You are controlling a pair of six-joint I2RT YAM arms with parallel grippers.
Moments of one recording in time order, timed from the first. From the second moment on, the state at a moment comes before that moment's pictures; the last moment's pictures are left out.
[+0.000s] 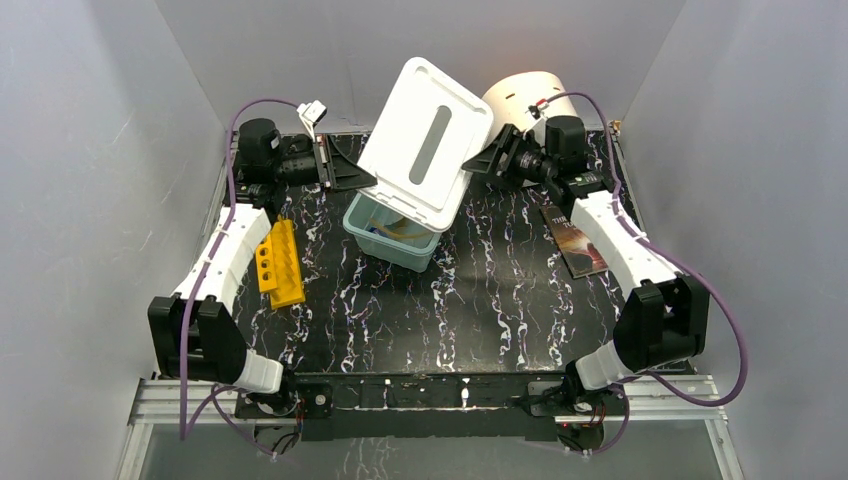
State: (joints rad) left arm -0.11 1.43 1.26 -0.09 1.17 -0.73; right arm 0.29 1.49 1.29 -0.25 -0.54 0.76
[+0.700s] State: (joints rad) left arm -0.05 1.48 1.11 0.66 1.30 -1.32; right arm 0.26 1.49 1.16 0.24 -0.88 0.97
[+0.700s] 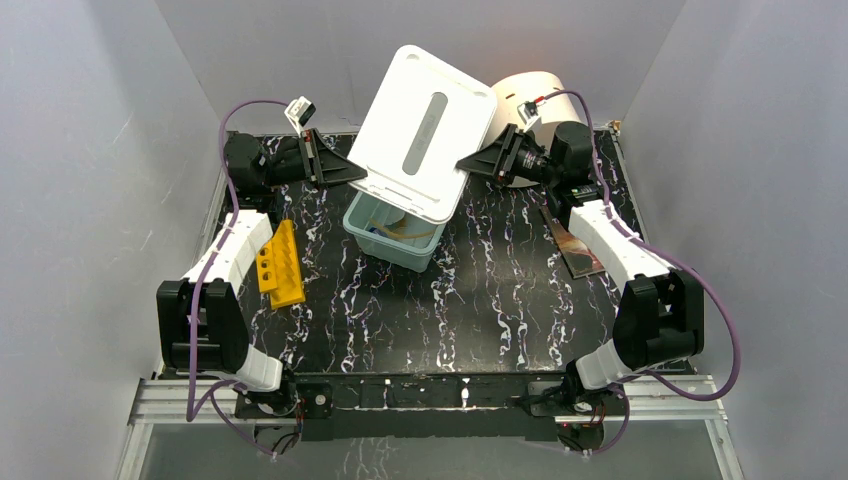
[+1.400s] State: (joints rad) left arm -0.05 1.48 1.24 -0.07 1.11 -0.79; right arm 0.25 1.49 1.10 0.35 -0.90 1.12
